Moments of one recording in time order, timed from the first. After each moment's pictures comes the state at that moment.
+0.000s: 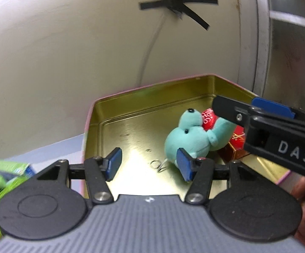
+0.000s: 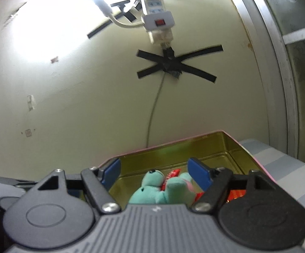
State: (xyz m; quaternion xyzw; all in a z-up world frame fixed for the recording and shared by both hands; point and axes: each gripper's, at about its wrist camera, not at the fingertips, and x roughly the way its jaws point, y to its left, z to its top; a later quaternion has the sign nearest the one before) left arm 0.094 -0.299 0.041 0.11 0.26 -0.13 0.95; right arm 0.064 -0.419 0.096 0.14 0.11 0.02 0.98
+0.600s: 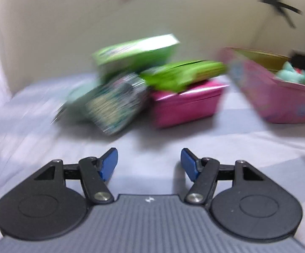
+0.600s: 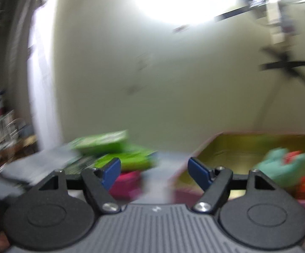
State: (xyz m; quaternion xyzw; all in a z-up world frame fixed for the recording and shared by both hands) left arm -0.016 -0.073 -0.022 0.01 0.30 0.06 0.95; right arm 0.007 -0.272 0.100 0.02 0.14 0.26 0.96
